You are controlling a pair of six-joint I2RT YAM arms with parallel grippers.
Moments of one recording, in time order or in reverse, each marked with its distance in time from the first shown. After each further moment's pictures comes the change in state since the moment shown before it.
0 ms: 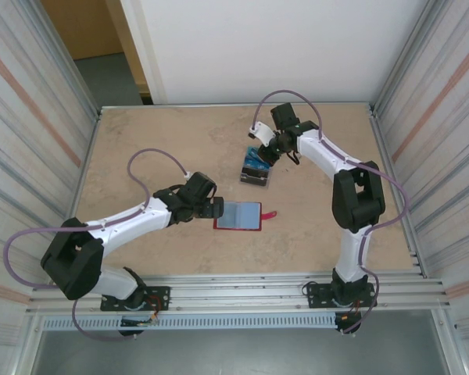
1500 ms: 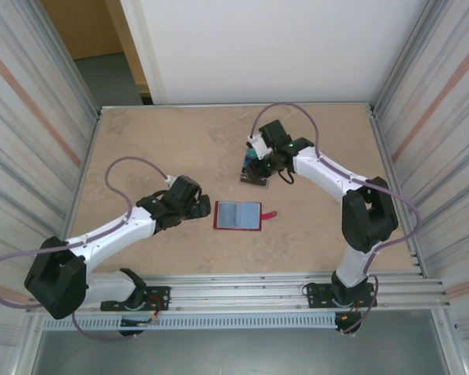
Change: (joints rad) left arm 0.069 -0.168 -0.116 -0.007 -0.050 -0.102; right arm 0.168 -0.199 -0.243 0.029 0.153 0.526
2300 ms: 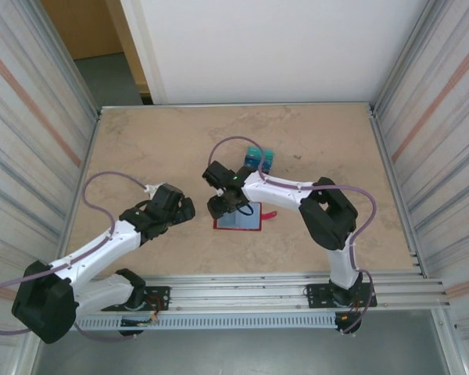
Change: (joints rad) left arm 0.089 -0.166 -0.133 -0.016 -0.029 -0.072; right arm 0.373 0.226 0.106 -0.074 0.157 0.362
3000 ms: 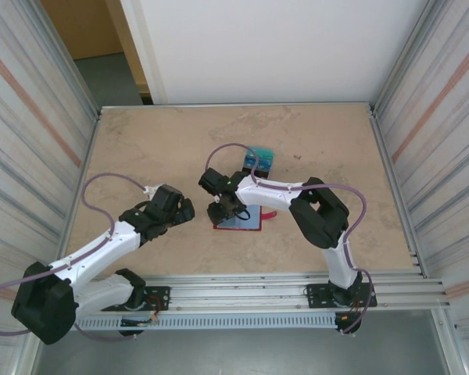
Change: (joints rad) left arm 0.003 -0.004 -0.011 -0.003 0.011 -0.012; right arm 0.023 0.059 0.002 -0.019 -0.004 0.015
